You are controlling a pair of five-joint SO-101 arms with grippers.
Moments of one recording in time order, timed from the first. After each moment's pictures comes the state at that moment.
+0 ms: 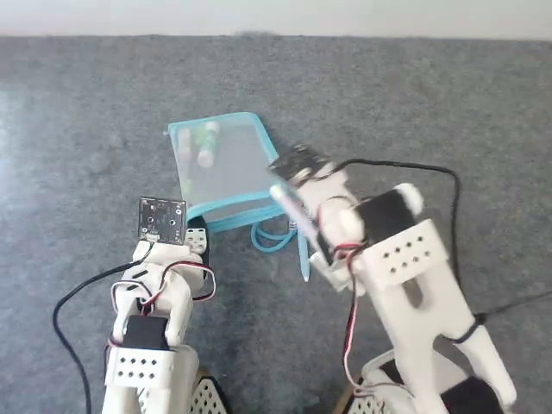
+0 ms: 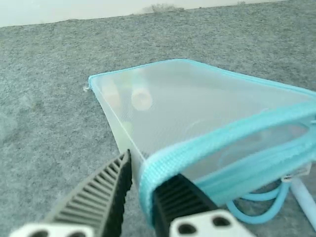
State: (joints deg) left arm -2.1 -85.5 93.1 35.9 2.1; right arm -32.6 -28.5 19.1 100.5 17.5
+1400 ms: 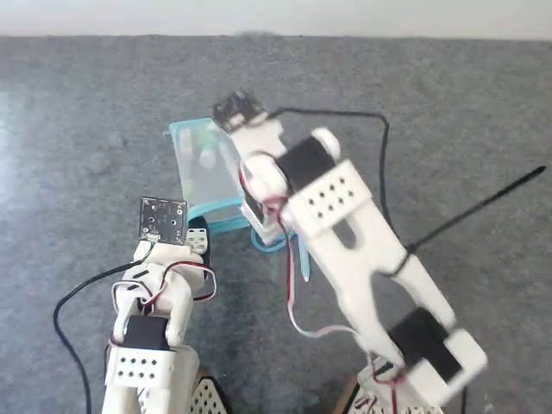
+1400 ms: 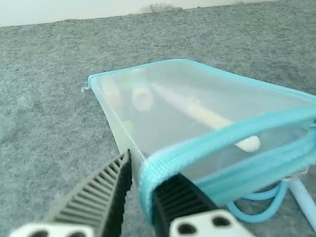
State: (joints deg) left arm -1.8 -85.4 93.2 35.9 2.1; right arm -40.5 -4.6 -6.5 97.5 1.1
